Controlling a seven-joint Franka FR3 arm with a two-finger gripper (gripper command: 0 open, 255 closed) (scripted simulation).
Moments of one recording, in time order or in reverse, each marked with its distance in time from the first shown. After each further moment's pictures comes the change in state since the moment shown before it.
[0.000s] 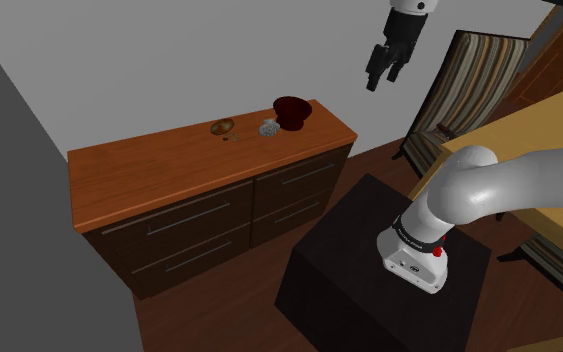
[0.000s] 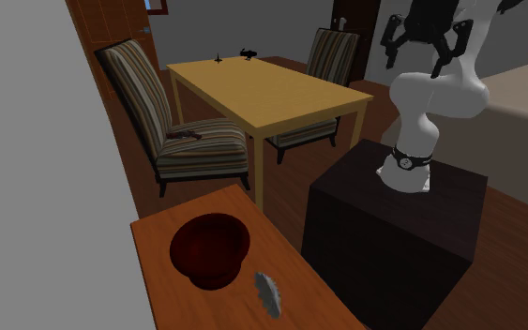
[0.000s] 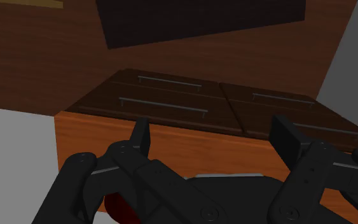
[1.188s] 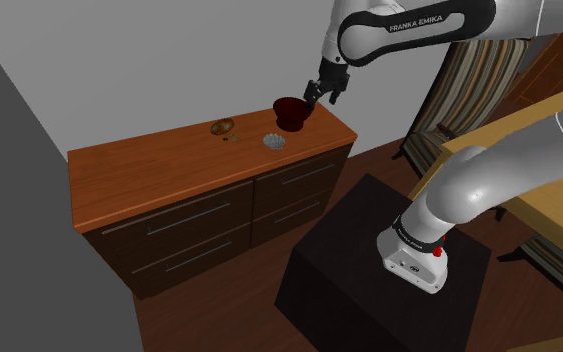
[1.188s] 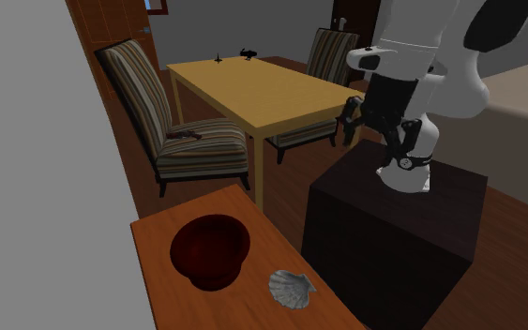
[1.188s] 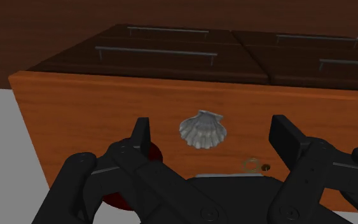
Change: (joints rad) arm -0.029 0.401 0.031 -0.109 -0.031 0.624 0.139
